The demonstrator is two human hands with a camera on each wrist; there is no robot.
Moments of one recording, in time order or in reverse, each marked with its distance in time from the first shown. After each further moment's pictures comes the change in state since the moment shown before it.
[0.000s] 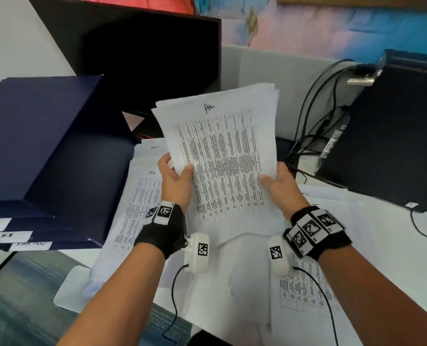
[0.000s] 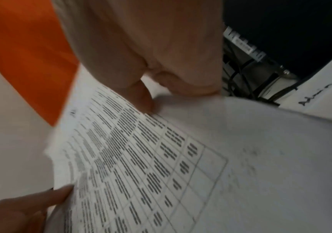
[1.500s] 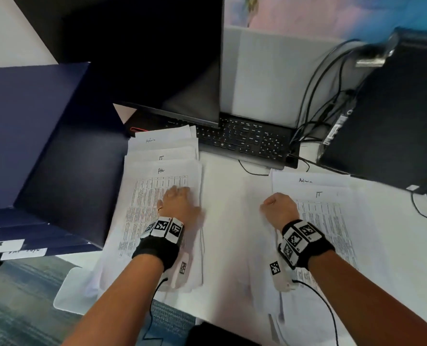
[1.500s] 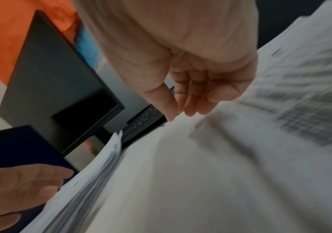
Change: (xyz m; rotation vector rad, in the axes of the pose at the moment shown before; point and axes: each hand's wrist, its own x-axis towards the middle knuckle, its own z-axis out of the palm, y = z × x) left_hand 0.009 -0.063 -0.030 1.240 -0.415 -0.082; right_hand -0.005 0.074 0.026 -0.503 0.144 0.307
